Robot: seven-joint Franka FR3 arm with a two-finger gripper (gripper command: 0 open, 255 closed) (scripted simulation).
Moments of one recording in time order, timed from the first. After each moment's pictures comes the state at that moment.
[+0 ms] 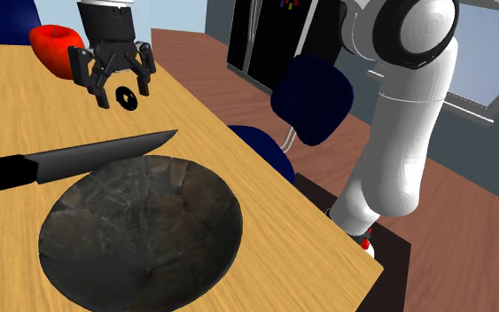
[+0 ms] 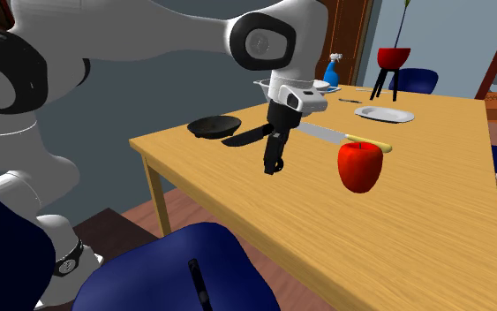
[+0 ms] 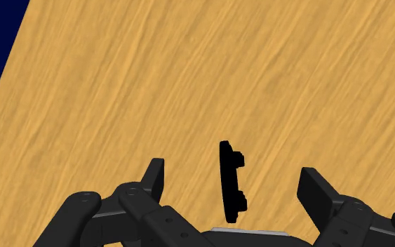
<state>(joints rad) 0.27 0.30 0.41 -1.39 -0.05 1.55 0.48</state>
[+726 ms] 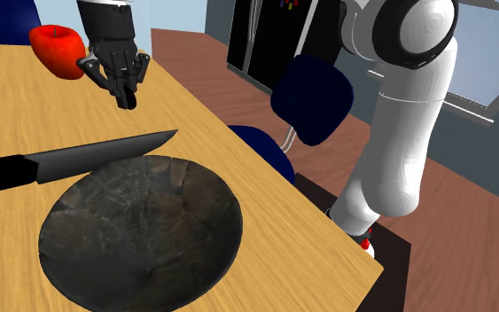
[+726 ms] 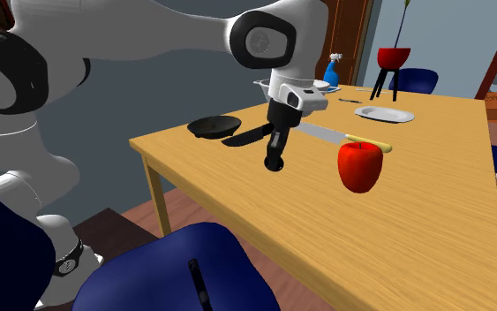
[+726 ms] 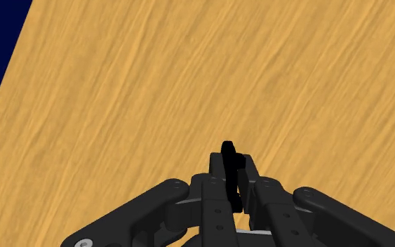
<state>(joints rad) 0.27 0.30 0.41 -1.38 -0.05 1.55 0.48</state>
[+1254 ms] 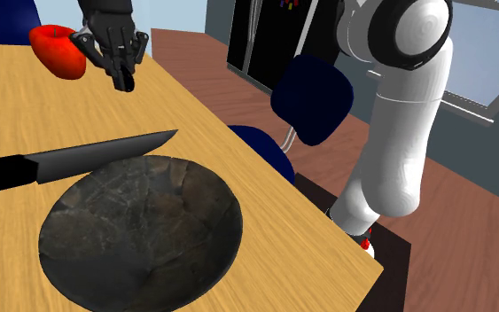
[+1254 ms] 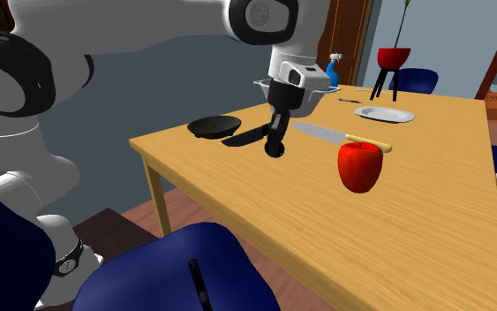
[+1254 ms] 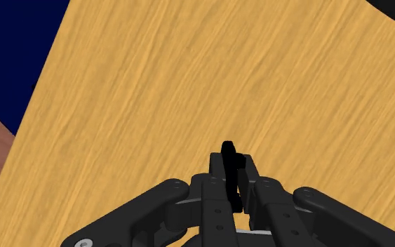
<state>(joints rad) 0.28 0.33 0.42 -1.25 -0.06 1.44 0.49</state>
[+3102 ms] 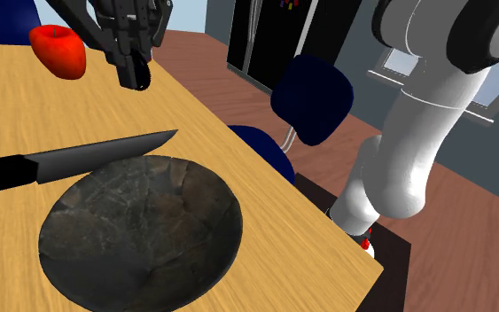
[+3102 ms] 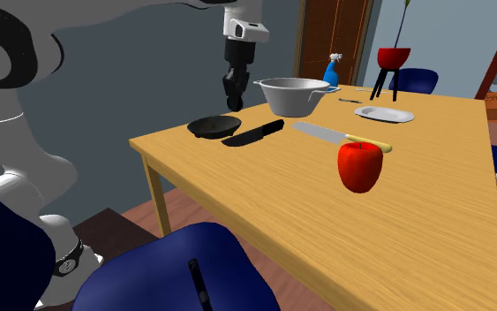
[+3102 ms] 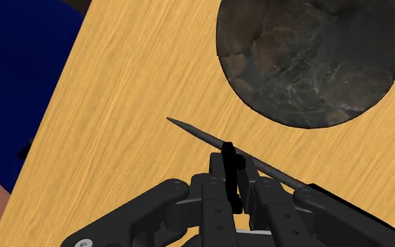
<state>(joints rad) 0.39 0.11 0.51 -1.33 0.04 1.33 0.71</state>
